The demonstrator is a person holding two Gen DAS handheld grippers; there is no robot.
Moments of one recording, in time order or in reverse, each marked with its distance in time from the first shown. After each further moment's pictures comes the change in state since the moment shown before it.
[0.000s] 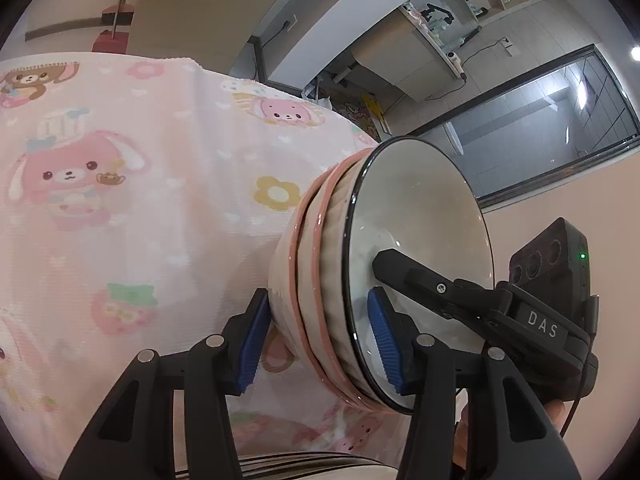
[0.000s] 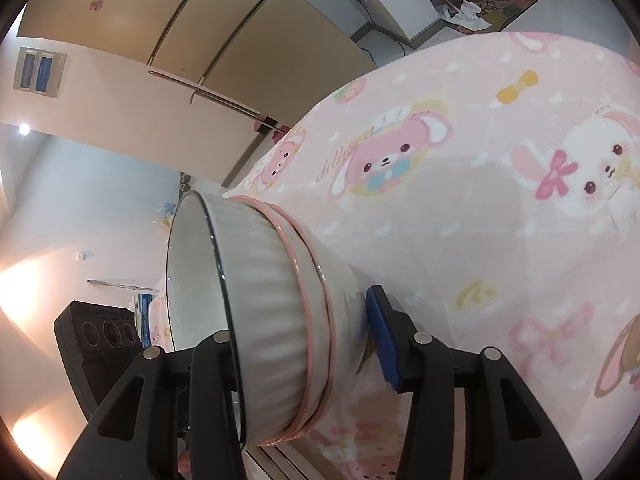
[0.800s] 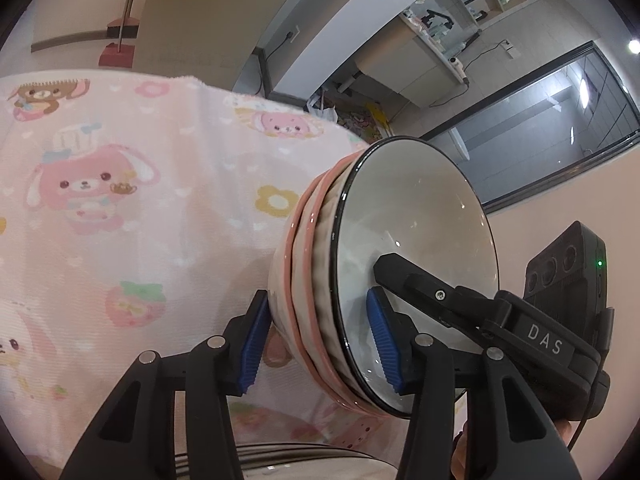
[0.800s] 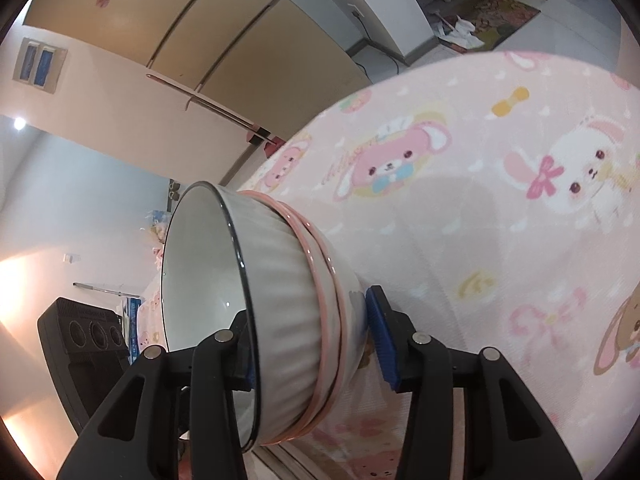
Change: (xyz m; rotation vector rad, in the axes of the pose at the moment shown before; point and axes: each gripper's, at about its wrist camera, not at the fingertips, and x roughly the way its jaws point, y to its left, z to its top) left arm -0.009 -0.013 0.000 0.026 -0.048 0.037; right arm -0.011 0.014 -0.013 -0.036 -0.063 -0.058
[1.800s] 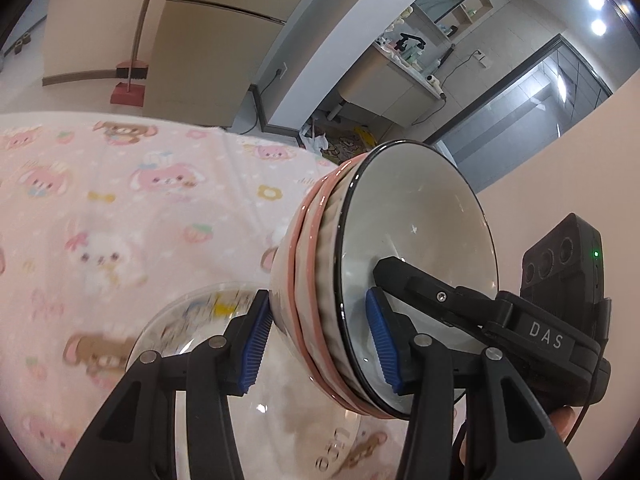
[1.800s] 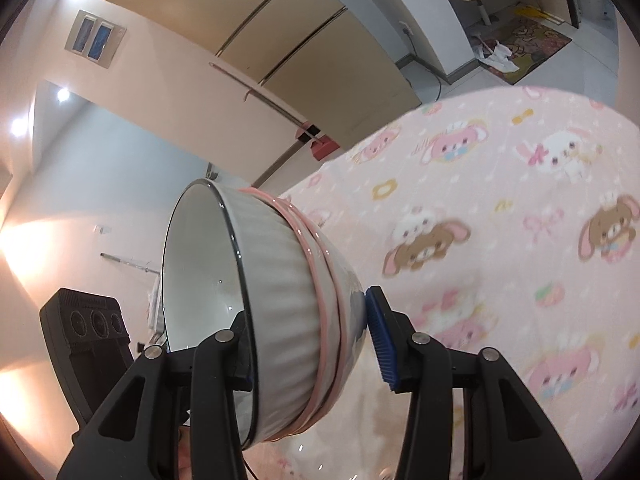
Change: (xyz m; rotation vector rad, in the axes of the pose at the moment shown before) left arm -0.146 -0.028 -0.079 0.067 -0.104 0.022; right arm -0.084 0.072 -0.077 -0.101 -0.020 0.096
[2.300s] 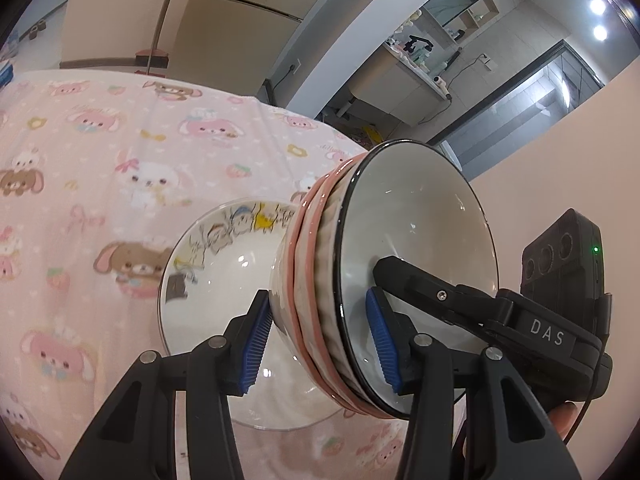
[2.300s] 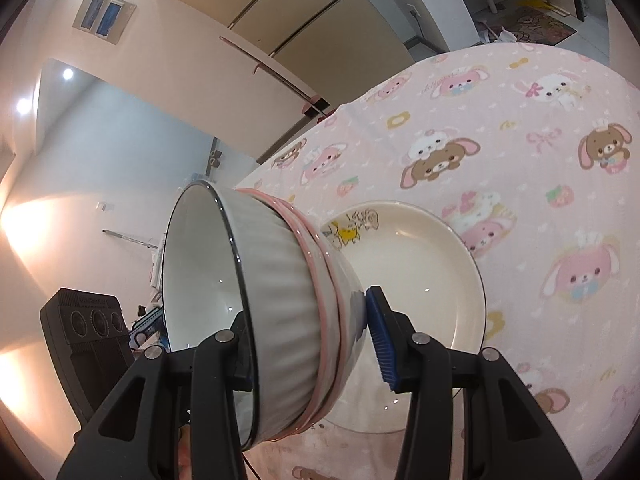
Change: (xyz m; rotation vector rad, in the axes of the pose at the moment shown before) left arm -0.042 0.020 -0.070 -0.035 -0.002 0.011; right arm -0.007 0.017 -0.076 -0.026 0.053 0.001
